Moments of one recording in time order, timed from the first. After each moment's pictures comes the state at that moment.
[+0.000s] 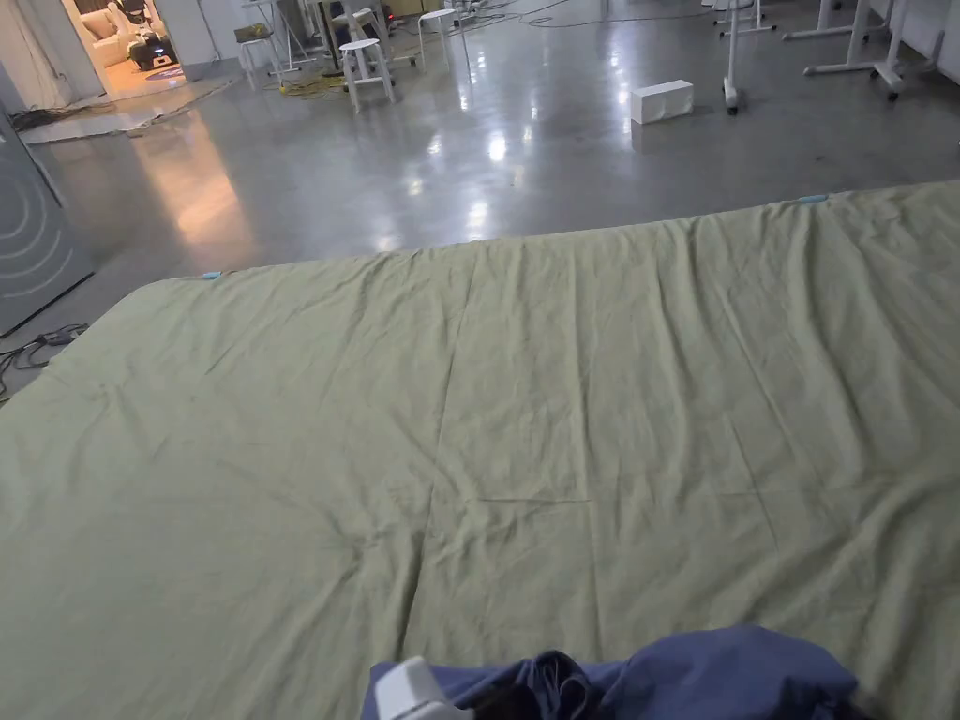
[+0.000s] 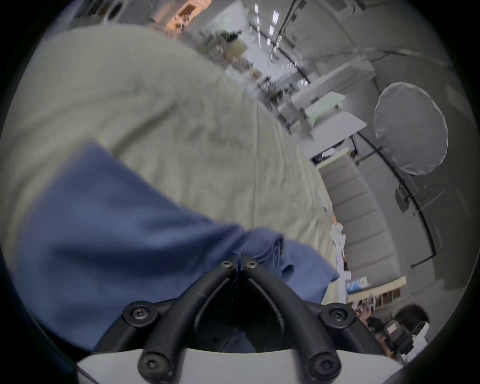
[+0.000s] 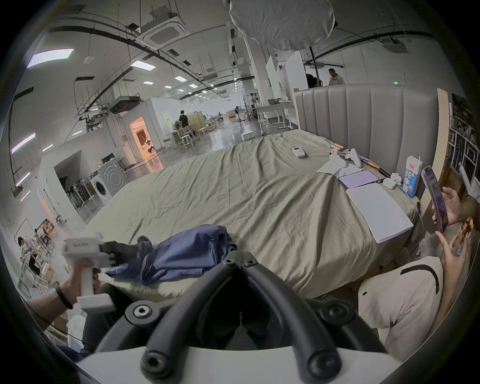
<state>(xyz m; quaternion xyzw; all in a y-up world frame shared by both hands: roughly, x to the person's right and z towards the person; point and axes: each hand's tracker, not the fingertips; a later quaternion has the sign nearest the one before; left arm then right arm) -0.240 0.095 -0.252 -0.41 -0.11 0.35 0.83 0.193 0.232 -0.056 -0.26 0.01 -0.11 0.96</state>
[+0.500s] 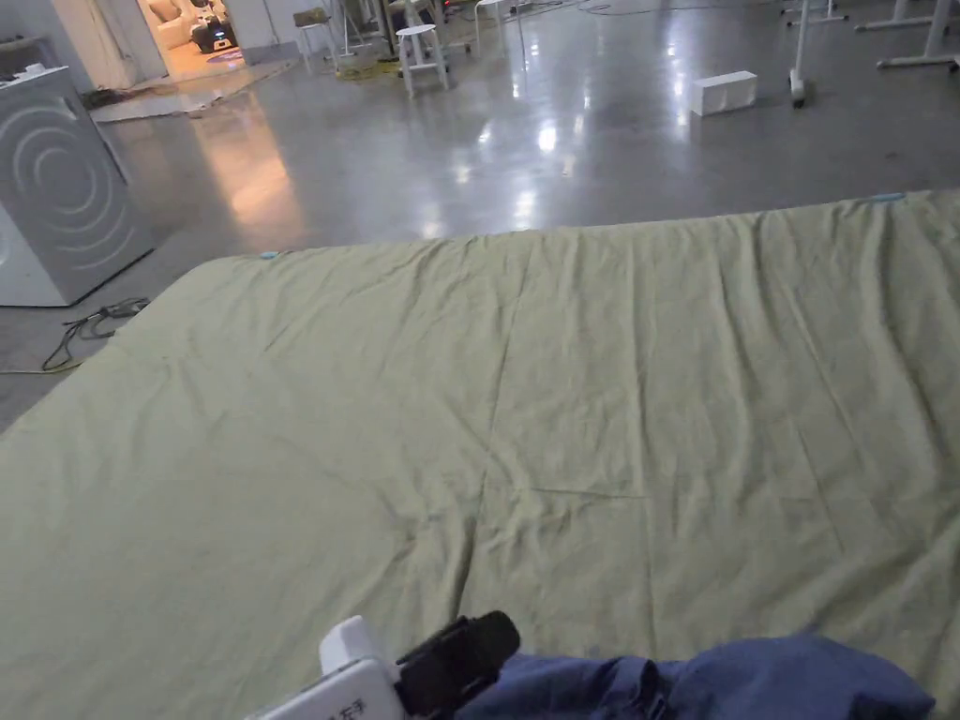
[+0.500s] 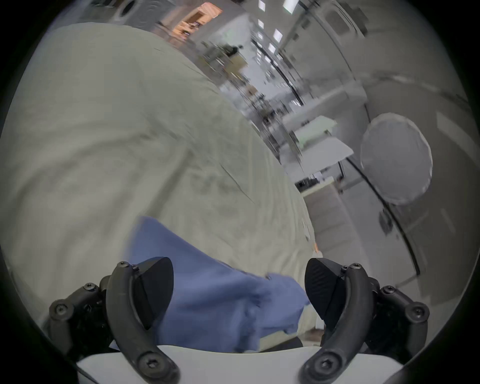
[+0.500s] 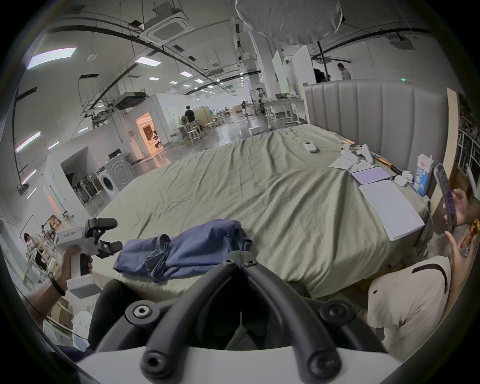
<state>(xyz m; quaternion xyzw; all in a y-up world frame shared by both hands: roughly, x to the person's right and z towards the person) -0.360 0.138 -0.236 -0.32 -0.09 0.43 0.84 0.172 0.228 -0.071 -0.28 0.04 -0.11 0.95</state>
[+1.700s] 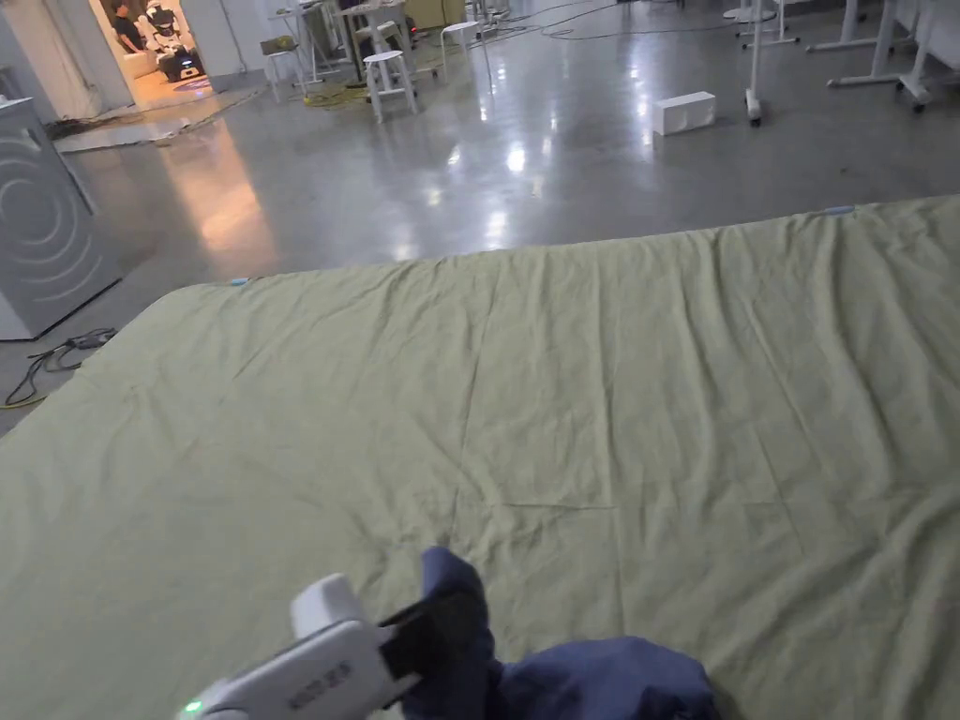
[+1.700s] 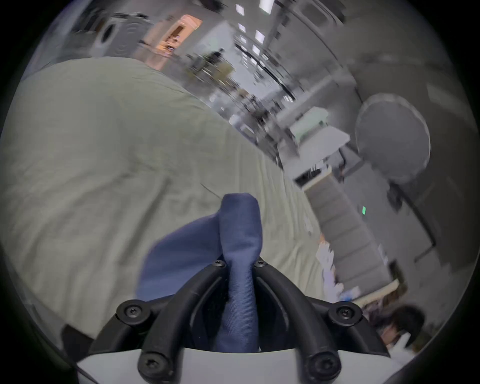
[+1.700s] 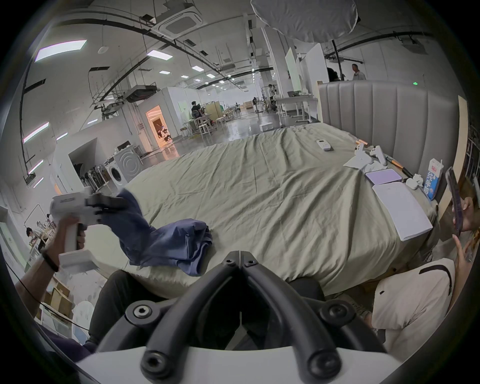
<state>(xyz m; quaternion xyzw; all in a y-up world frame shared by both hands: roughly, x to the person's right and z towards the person) -0.278 0.196 -0.258 -0.33 -0.13 0.31 0.88 0.151 0.227 -0.063 -0.28 0.06 -0.09 0.95</state>
